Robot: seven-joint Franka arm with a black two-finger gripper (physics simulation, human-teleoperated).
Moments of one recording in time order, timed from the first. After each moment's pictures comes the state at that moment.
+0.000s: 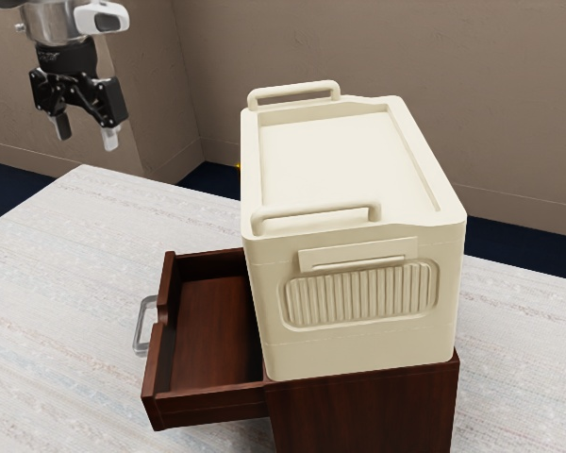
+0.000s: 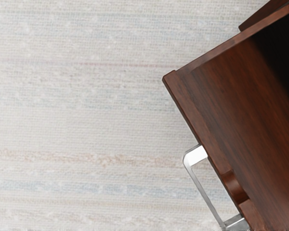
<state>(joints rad) 0.00 -0.12 0.06 -1.54 0.05 1.35 0.02</state>
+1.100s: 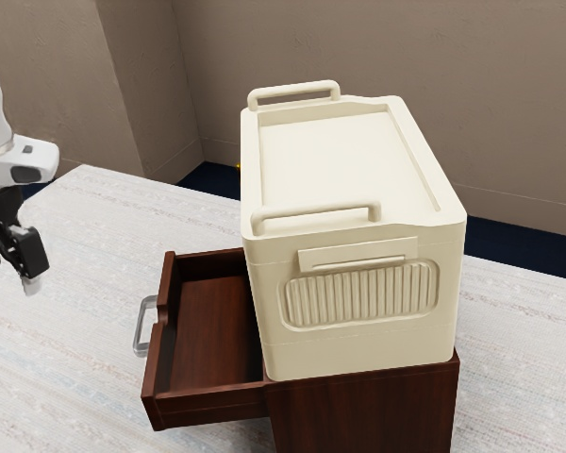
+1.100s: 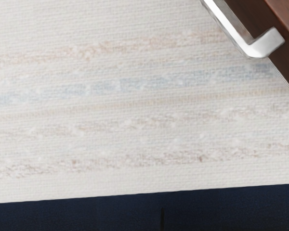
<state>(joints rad) -0.01 -0.80 0.03 -2.43 0.12 1.53 0.12</state>
